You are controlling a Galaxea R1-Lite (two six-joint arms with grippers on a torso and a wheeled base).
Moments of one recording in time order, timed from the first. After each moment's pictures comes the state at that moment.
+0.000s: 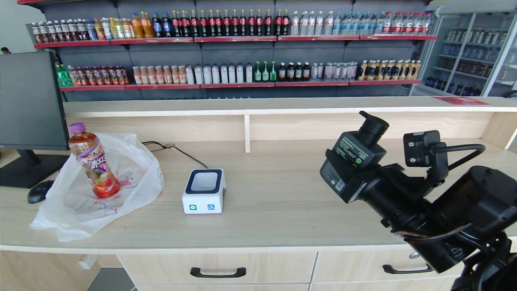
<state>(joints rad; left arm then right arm) 0.00 0.00 0.00 0.00 0.00 0.01 0.63 1.76 -0.41 -1.57 -0.18 0.09</state>
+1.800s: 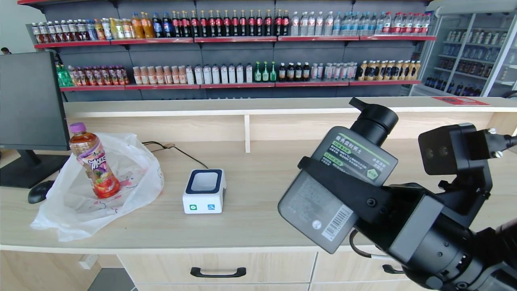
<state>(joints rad) 0.00 0.00 0.00 0.00 0.00 0.01 0.91 1.60 -0.41 -1.57 0.12 0.75</state>
